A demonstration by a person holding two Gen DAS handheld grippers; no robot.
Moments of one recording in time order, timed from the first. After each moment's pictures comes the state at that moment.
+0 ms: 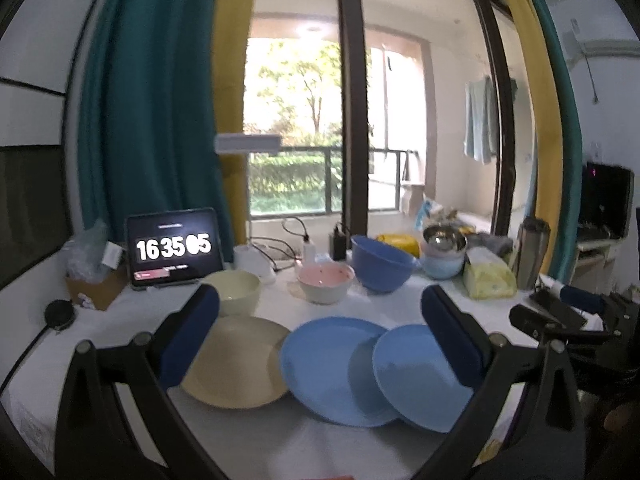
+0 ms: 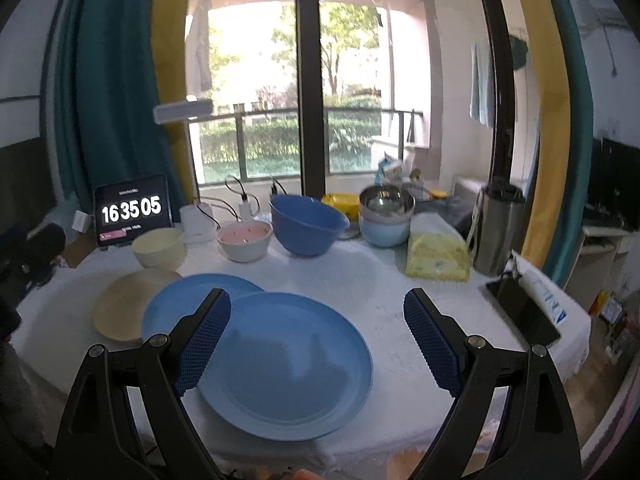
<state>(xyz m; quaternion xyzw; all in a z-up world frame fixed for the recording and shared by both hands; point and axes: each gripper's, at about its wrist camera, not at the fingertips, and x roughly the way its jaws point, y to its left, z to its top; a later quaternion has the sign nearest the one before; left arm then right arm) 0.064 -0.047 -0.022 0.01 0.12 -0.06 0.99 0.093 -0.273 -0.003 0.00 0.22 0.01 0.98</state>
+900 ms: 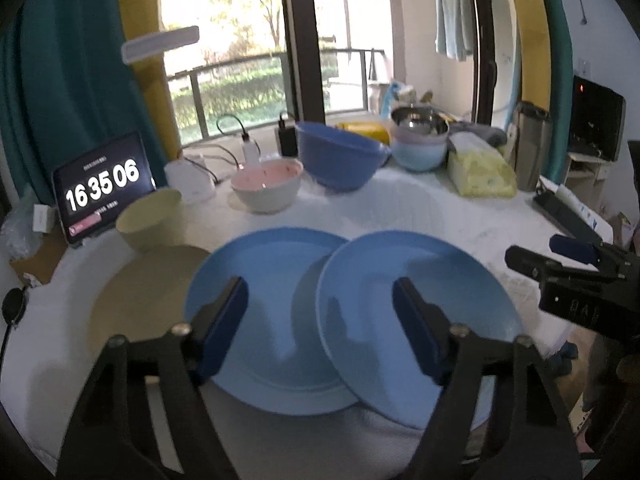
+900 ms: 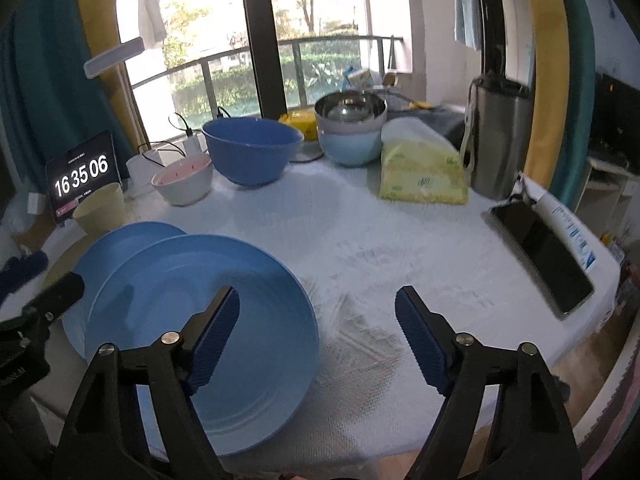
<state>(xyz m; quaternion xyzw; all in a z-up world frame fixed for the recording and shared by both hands) 0.154 -0.125 -0.102 0.07 0.30 -0.11 0.95 0.167 -0.336 -0.079 0.04 0.34 -0.01 0.94</state>
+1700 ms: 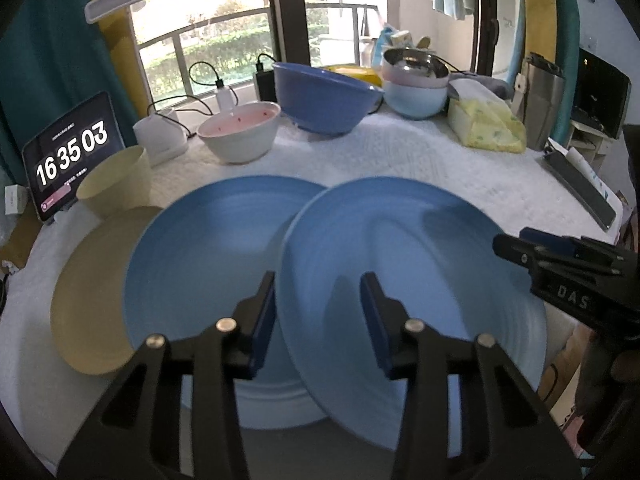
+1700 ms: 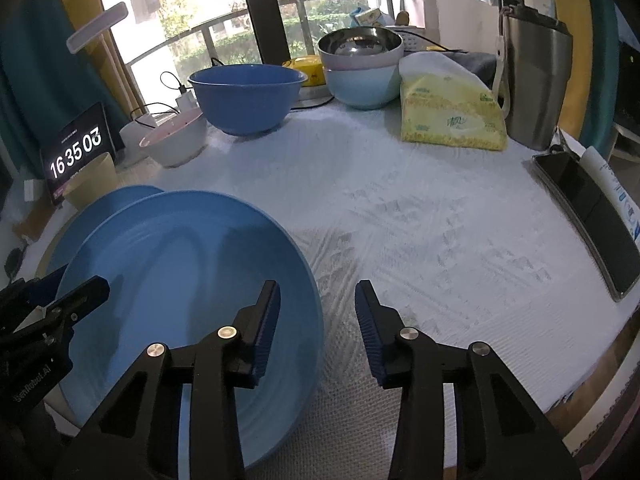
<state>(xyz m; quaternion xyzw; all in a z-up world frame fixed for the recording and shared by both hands) 0.184 -0.142 -0.142 0.08 0.37 -0.12 0.92 0.202 -0.341 -0.123 0.06 0.41 0.02 0.91</state>
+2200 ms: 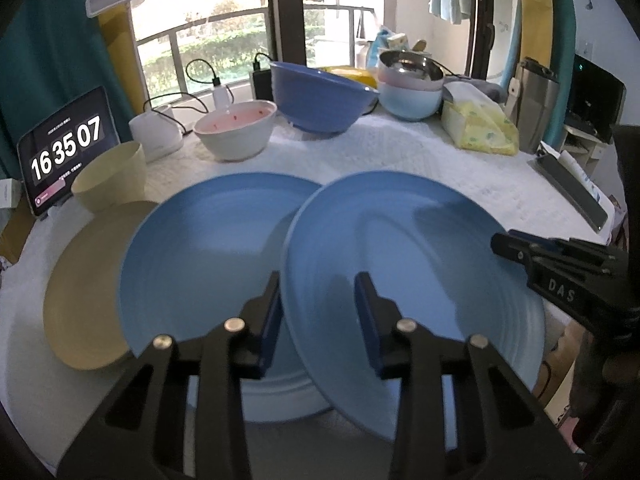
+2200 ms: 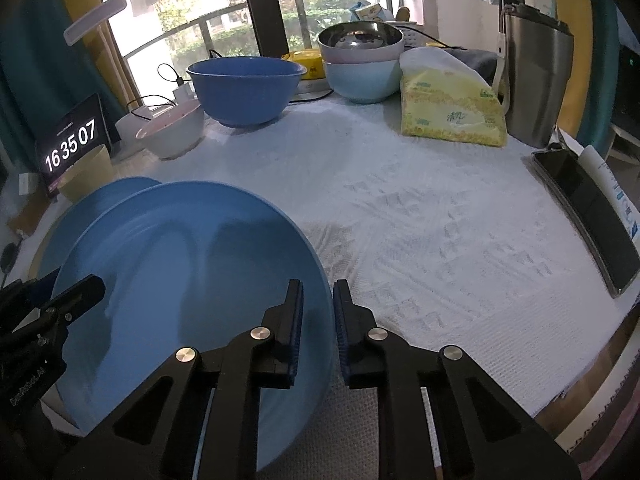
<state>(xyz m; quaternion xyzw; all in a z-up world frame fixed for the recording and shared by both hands) 0.179 -0.137 -0.141 0.06 0.37 -0.13 0.92 0.201 -0.335 -0.125 0.05 0.41 0.01 0.91</state>
